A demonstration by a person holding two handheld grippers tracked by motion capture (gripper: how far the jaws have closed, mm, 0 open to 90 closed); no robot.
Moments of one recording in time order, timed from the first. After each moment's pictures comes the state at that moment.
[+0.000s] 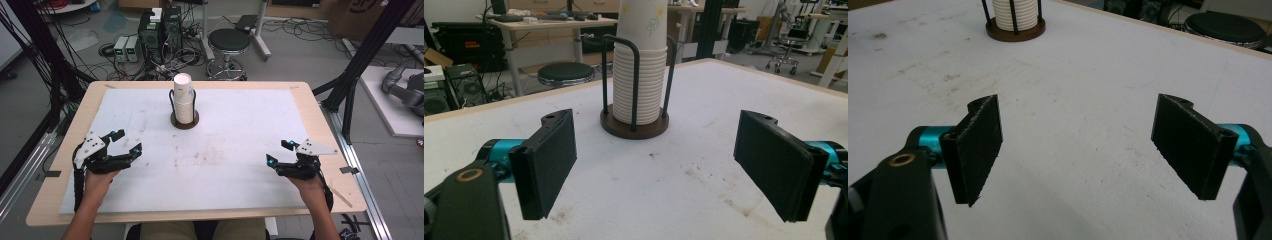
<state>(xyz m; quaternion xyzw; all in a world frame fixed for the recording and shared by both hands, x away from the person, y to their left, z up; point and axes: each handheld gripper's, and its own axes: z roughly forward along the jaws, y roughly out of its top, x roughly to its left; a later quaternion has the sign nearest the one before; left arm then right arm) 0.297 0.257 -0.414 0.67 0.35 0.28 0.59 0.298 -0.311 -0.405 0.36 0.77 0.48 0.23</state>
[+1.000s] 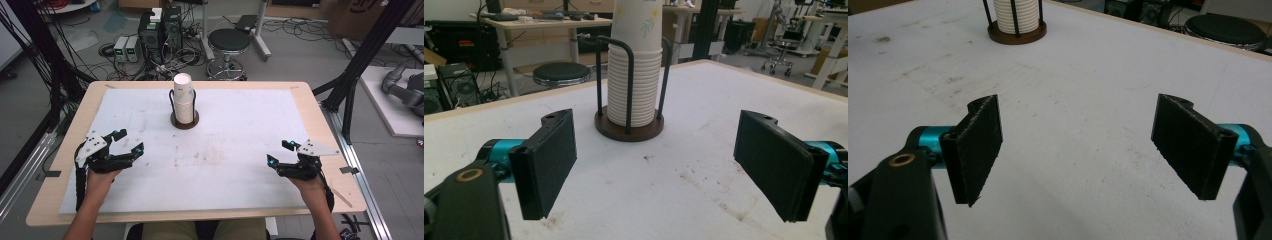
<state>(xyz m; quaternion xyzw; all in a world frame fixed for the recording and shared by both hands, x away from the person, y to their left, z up) 0.299 0.252 -0.412 0.67 0.35 0.27 0.60 0.295 -0.312 -0.402 0.36 0.77 0.48 0.22</state>
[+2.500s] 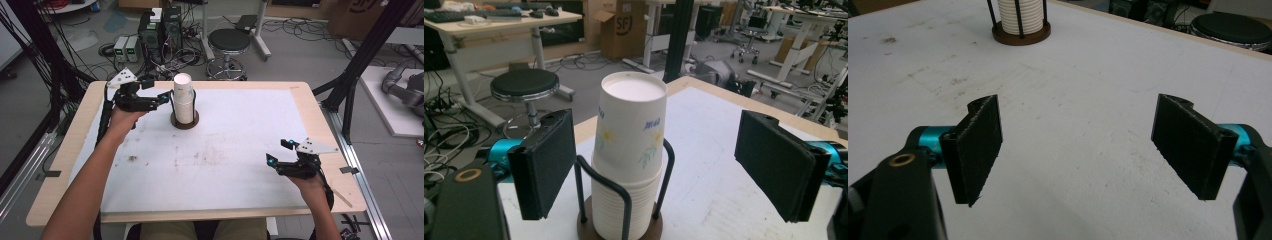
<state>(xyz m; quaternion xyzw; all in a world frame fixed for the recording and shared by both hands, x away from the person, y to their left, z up) 0.431 0.190 -0.312 0.72 0.32 0.21 0.59 0.299 -0.311 -0.400 0.35 0.77 0.48 0.22</state>
